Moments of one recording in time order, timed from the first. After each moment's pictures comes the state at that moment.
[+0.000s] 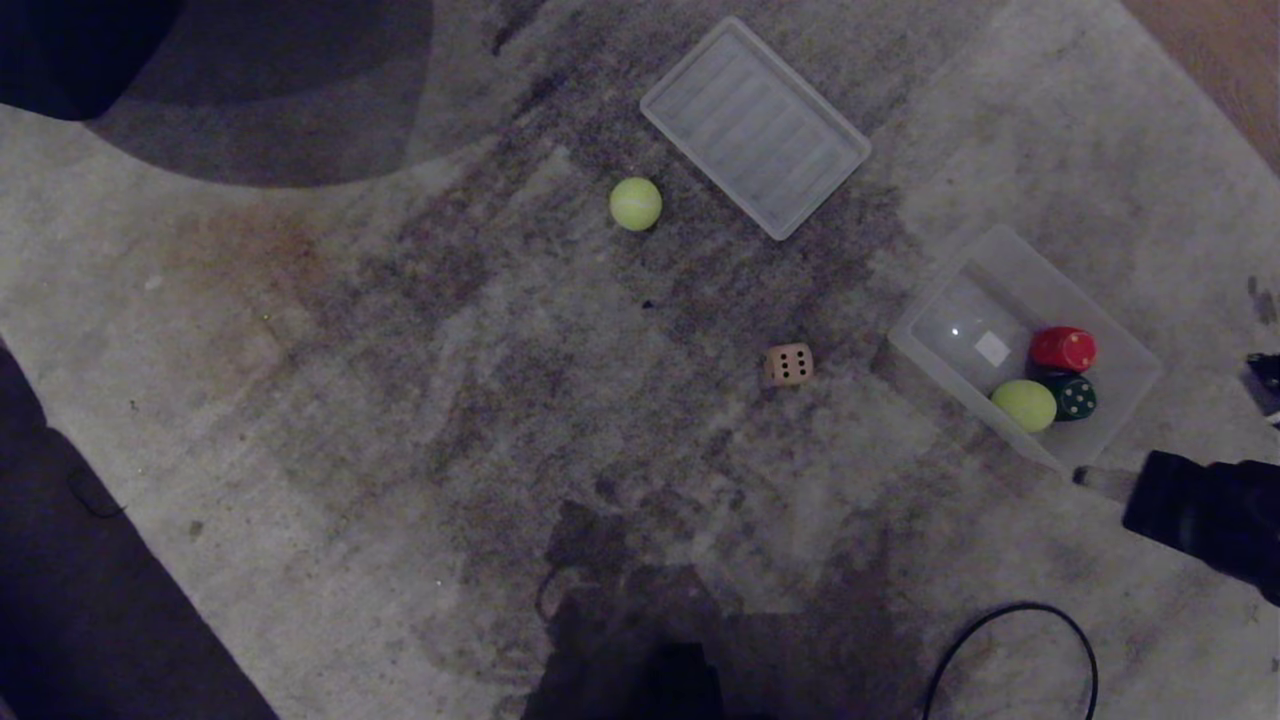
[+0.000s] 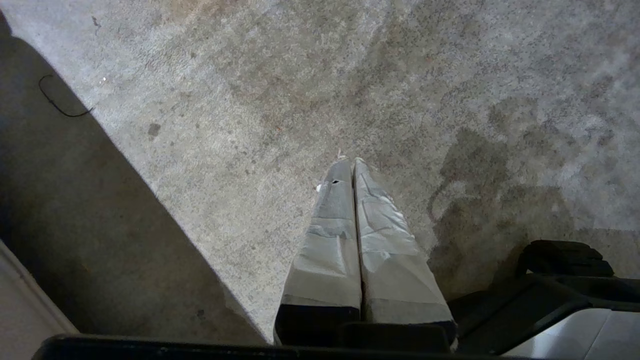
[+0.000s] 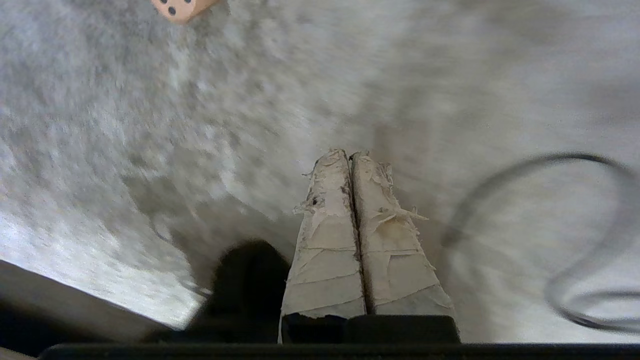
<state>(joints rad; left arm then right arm) 0.00 0.00 0.00 0.00 0.03 -0.01 0.11 1.27 -0.47 -0.39 0.02 0.43</state>
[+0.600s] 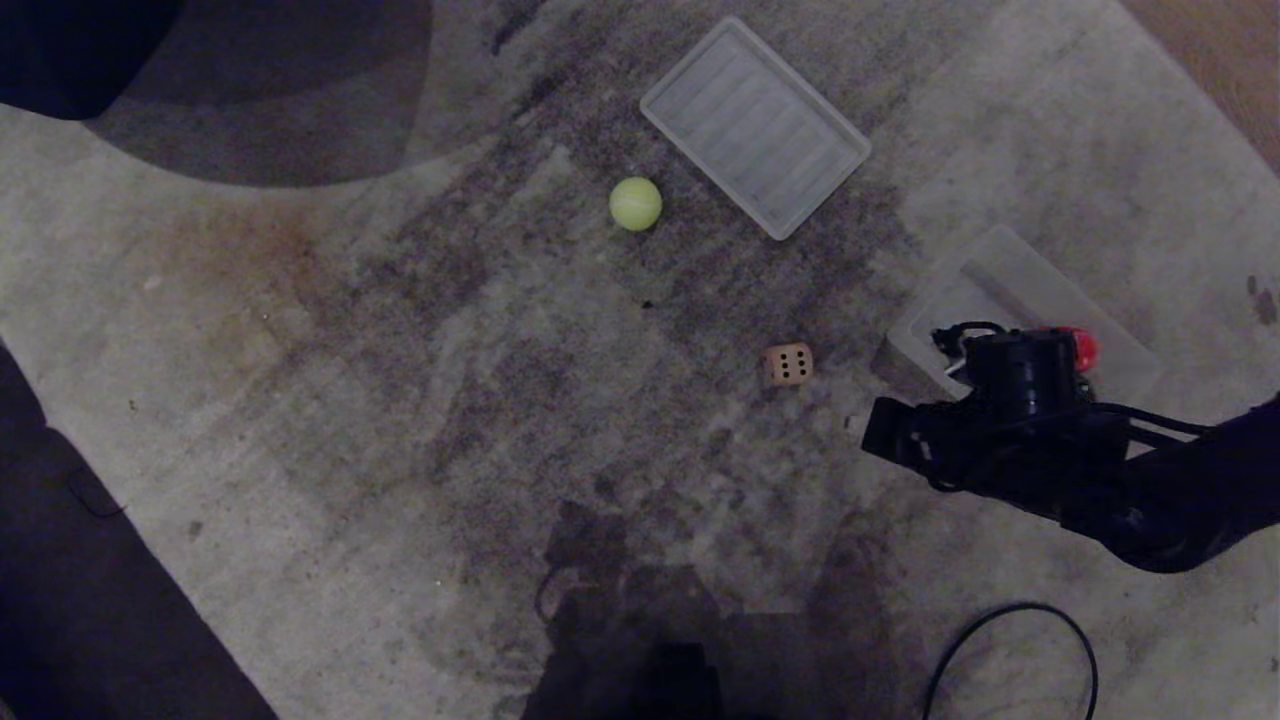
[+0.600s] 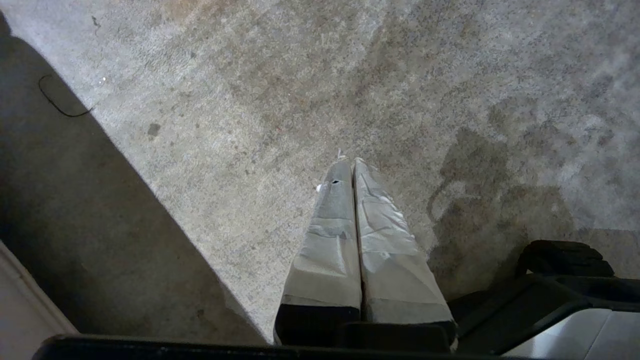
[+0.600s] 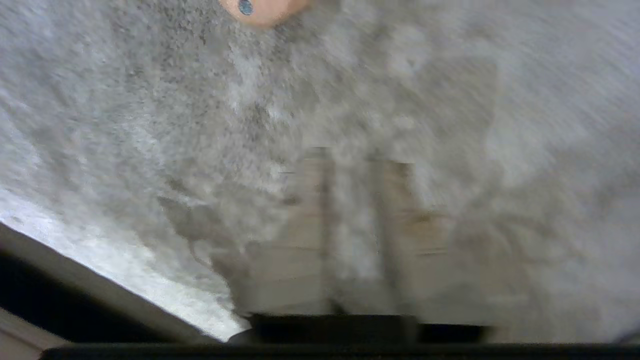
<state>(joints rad) 0.00 0.00 0.00 0.00 0.03 -0.01 0.31 1.90 -0.80 -0.68 0.03 0.50</state>
